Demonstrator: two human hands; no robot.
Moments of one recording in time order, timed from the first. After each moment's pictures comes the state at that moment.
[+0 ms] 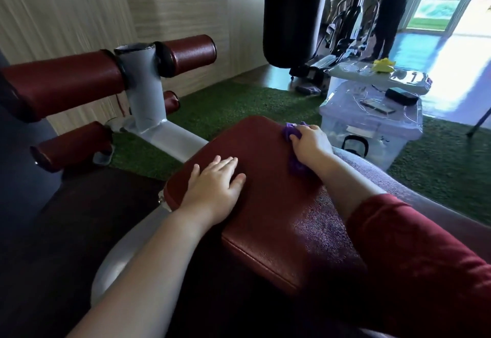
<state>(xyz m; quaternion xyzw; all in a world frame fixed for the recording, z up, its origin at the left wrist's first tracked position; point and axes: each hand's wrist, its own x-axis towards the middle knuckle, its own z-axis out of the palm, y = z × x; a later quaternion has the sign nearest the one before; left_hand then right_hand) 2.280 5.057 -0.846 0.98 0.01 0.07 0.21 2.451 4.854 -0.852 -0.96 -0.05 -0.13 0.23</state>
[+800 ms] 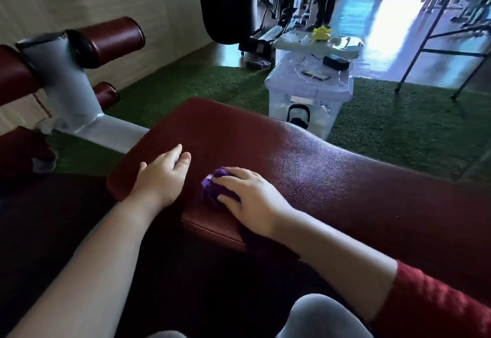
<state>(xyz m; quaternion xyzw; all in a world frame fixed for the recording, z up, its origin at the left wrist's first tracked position) 2.255 5.028 -0.823 0.96 0.06 0.02 0.27 2.237 4.831 -0.867 -0.91 -0.28 -0.11 0.27</state>
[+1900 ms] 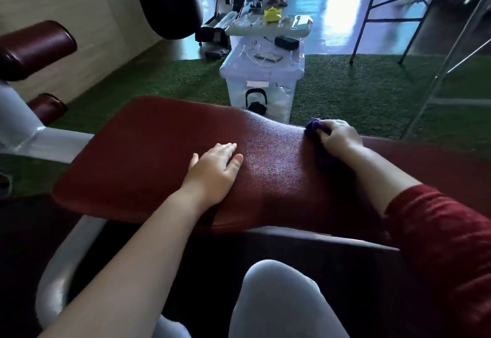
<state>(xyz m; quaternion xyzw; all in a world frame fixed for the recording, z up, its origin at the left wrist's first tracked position) 2.238 4.872 -0.838 0.95 -0.17 -0.02 0.25 2.285 4.558 -0.881 -0.95 0.18 -0.10 0.25</state>
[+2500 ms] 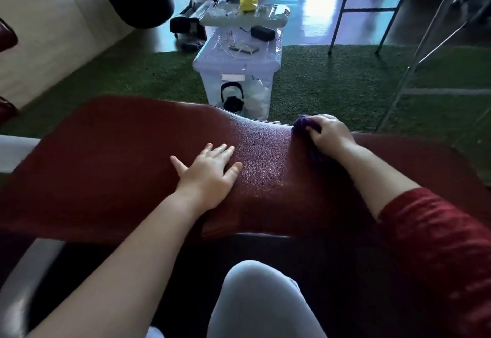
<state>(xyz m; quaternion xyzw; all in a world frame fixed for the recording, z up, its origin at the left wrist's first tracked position) 2.248 4.817 -0.859 0.97 -0.19 -0.04 0.15 2.272 4.517 -0.884 -0.95 0.13 -0.11 0.25</state>
